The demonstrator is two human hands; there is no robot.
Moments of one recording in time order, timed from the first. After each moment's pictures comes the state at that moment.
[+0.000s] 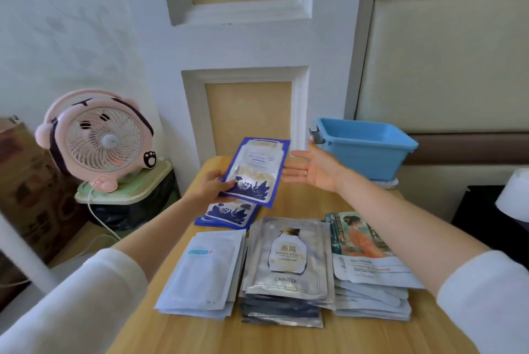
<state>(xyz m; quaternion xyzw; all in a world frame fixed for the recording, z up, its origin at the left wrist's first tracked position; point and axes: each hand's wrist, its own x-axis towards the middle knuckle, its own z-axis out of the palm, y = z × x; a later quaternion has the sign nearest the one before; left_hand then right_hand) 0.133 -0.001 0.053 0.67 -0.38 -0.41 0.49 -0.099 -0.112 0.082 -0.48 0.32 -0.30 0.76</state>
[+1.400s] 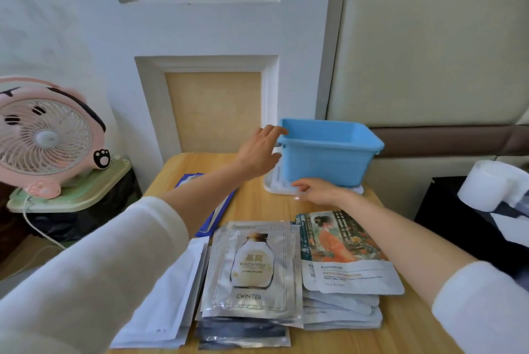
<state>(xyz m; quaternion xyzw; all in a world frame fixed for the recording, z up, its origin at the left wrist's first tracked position) 0.011 -0.108 0.086 0.58 -0.77 0.07 0.26 -0.167 -0.155 0.015 -0.81 0.50 -0.05 0.29</state>
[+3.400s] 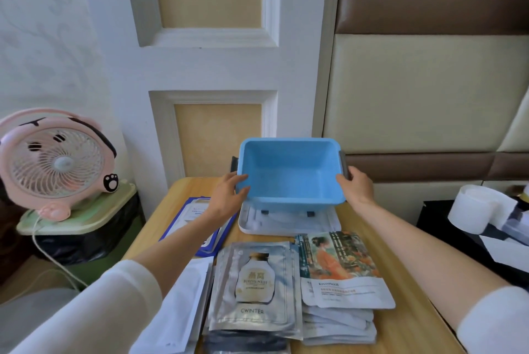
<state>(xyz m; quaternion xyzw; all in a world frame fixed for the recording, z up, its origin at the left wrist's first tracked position) 0.051 -0.048 0.060 0.66 -0.61 -0.13 0.42 -0.217 -0.142 0.066 -0.63 0.61 -0.44 0.20</state>
